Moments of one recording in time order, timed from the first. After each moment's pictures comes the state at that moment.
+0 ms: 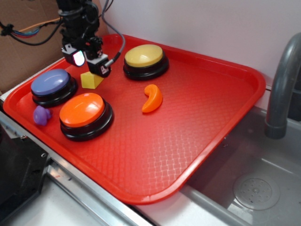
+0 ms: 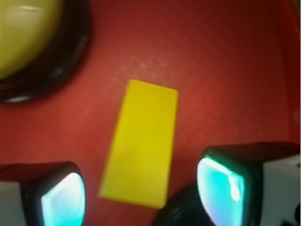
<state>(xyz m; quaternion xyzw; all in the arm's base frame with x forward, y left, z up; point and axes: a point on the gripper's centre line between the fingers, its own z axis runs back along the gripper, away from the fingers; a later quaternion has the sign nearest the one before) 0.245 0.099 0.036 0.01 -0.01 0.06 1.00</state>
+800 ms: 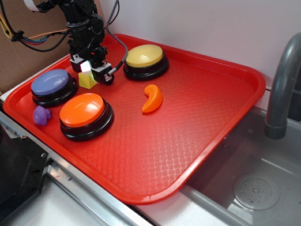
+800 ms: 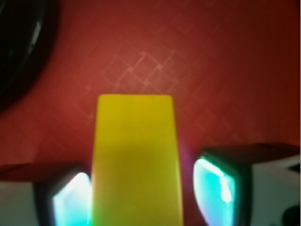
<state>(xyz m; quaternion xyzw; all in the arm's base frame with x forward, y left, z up) 0.256 0.103 0.015 0.00 -0.01 0.04 1.00</state>
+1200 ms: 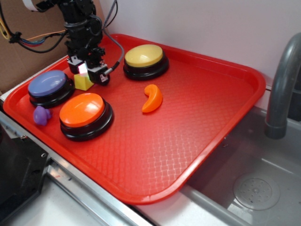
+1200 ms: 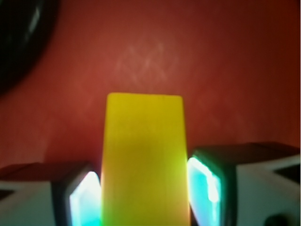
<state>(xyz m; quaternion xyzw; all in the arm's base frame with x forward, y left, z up) 0.242 0.101 0.028 0.00 0.04 0.06 1.00</state>
